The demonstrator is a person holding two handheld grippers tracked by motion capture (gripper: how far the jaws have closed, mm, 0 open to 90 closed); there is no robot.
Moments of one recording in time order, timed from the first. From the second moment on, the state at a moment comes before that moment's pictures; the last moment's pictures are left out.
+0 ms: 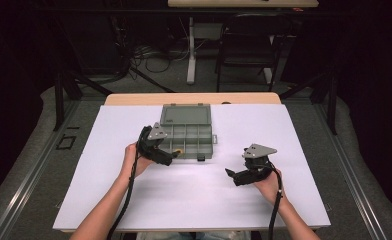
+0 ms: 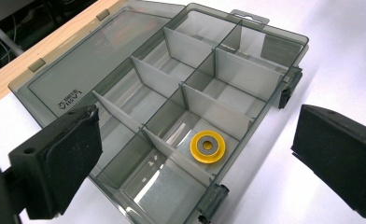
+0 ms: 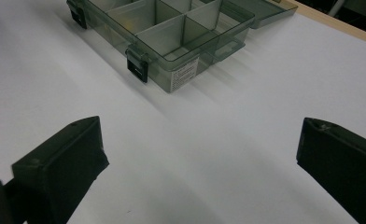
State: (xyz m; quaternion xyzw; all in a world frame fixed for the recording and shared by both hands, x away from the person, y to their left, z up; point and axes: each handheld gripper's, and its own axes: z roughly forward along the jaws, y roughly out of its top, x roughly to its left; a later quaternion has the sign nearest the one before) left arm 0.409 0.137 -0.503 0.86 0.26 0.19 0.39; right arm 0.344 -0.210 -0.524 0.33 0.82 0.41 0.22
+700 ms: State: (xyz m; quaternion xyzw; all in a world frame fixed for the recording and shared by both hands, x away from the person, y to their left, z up) left arm 0.409 0.141 -0.504 0.86 0.26 0.19 0.39; right arm 0.344 -0.209 -0.524 0.33 0.82 0.43 0.20
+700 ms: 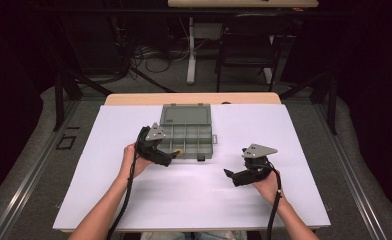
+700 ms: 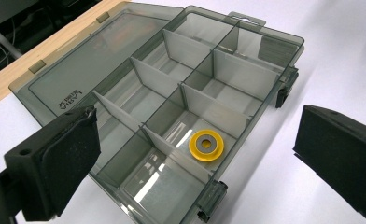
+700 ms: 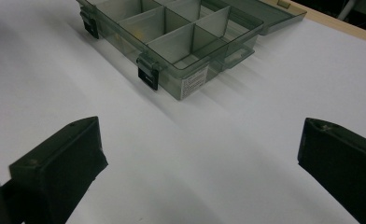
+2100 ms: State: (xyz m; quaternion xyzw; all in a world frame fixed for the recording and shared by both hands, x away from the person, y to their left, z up) left arm 0.451 0.139 -0.517 0.86 0.29 0.17 0.38; right arm 0.350 -0.194 -0.523 0.31 0.83 0.43 0.20
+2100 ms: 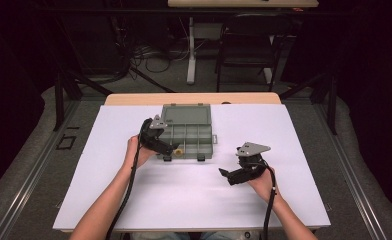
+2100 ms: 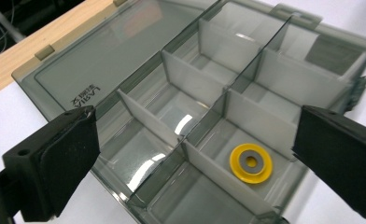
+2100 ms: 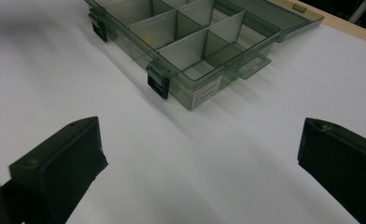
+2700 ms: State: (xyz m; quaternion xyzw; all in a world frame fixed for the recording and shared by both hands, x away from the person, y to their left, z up) left arm 0.456 0.137 -0.529 0.86 0.31 0.18 0.36; right arm 0.347 -0.194 -0.523 0.31 0.83 0.43 0.19
